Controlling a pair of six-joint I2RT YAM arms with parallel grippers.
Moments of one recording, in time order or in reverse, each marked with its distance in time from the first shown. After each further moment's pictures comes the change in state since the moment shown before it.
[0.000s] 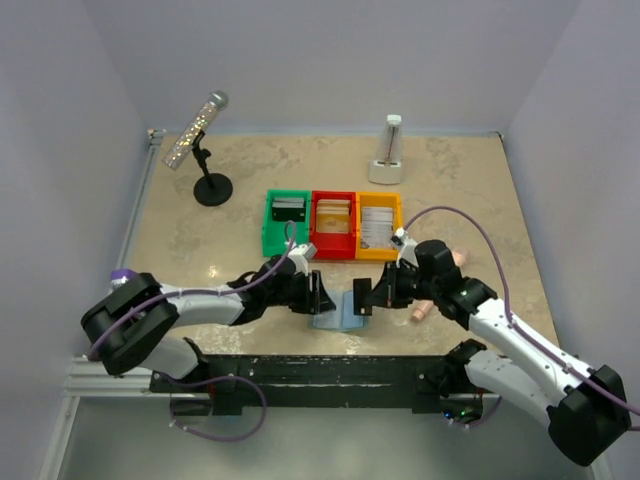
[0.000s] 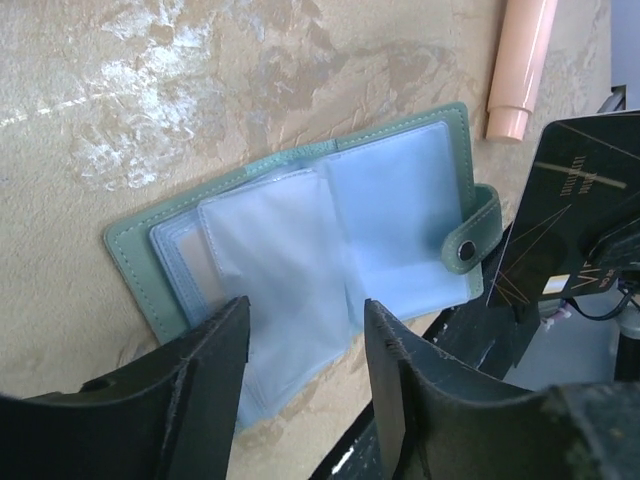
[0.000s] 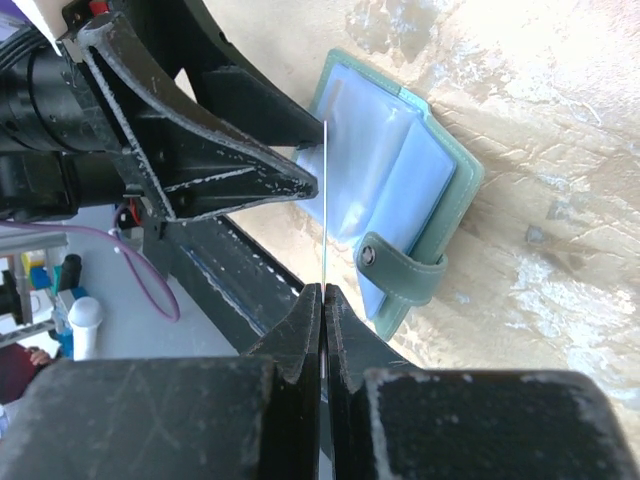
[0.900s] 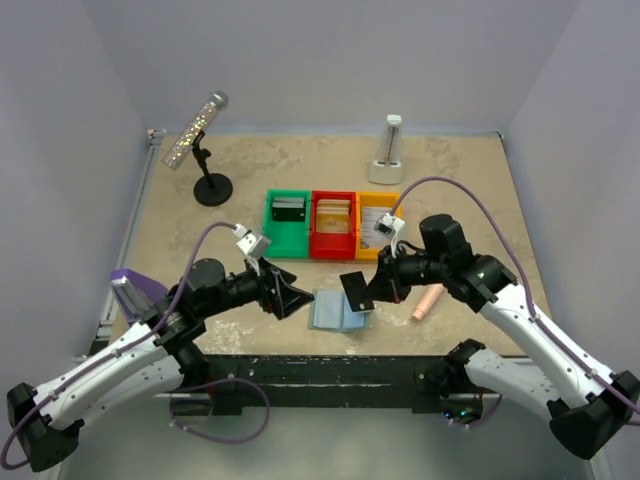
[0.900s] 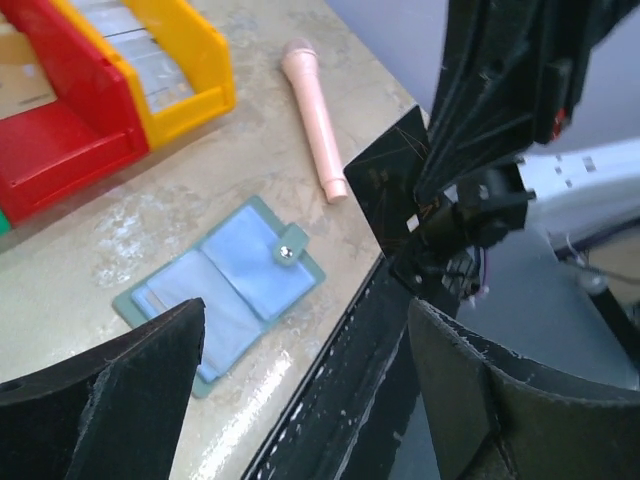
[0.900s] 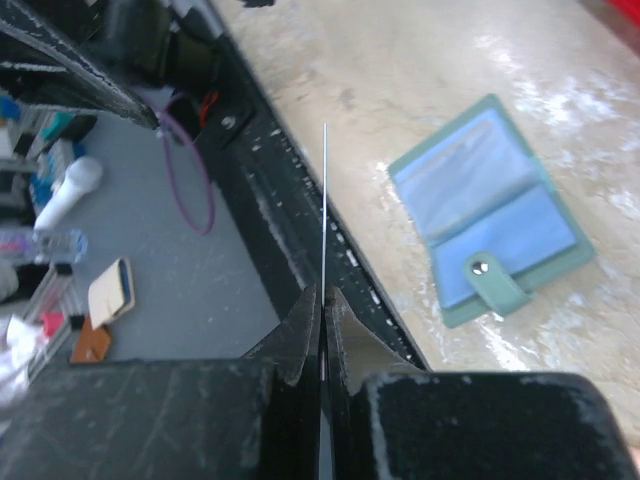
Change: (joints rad) left arm 0.039 -0.803 0.058 -0.448 0.008 0.256; right arm 0.027 0.020 0.350 -0.302 -0.192 -0.373
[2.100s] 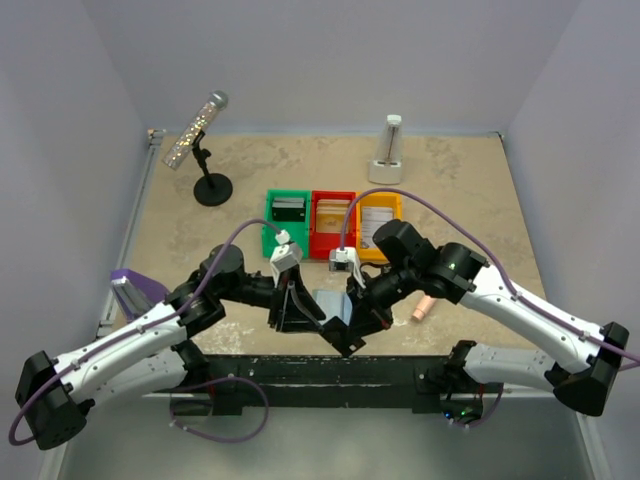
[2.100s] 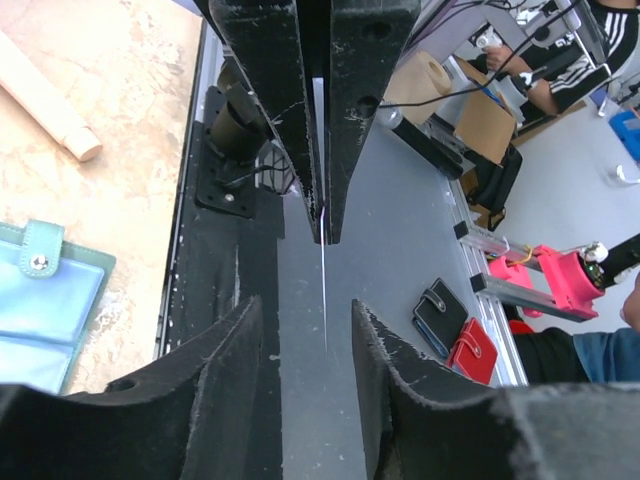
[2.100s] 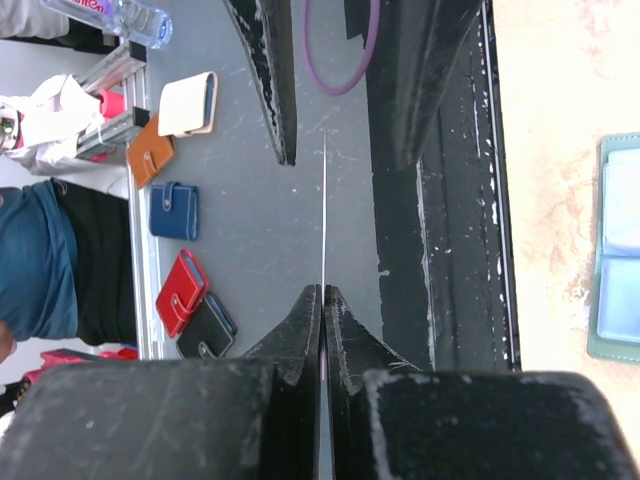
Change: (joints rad) left arm -0.010 0.200 0.059 0.217 0.651 0.015; right arm 0.330 0.203 0.234 -0.243 -0.176 -0.225
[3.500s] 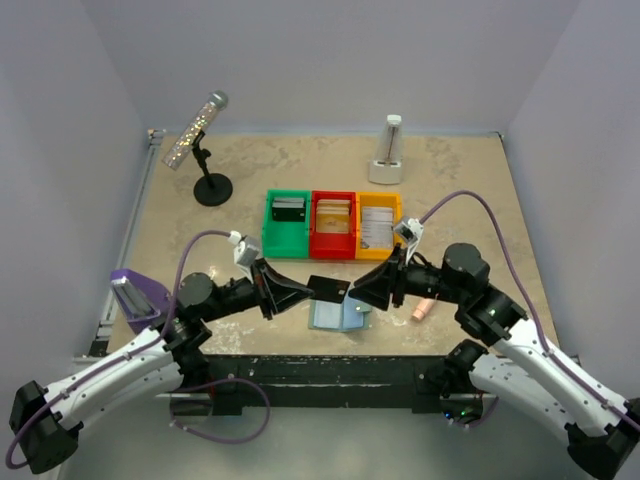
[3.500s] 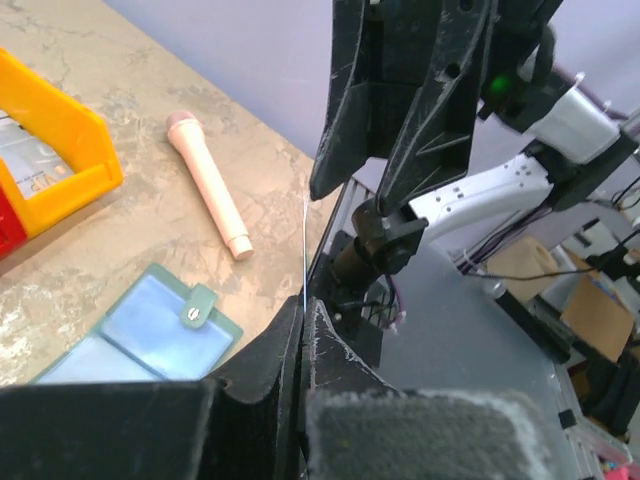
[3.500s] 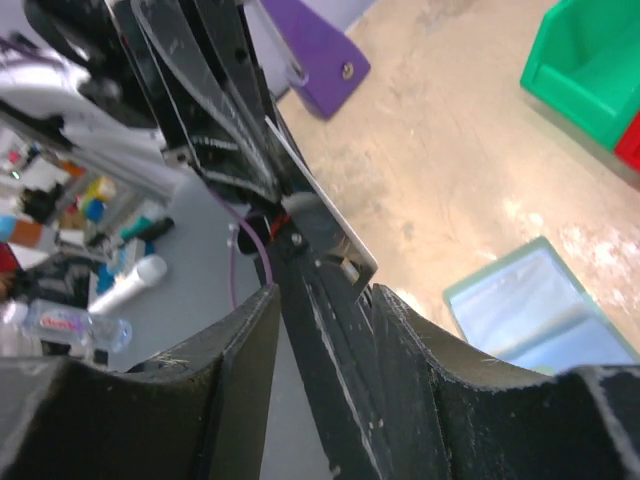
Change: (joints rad) left arm 0.008 -0.247 -0.196 0.162 -0.466 -0.091; right arm -0.213 -0.443 -0.404 0.633 0.260 0.472
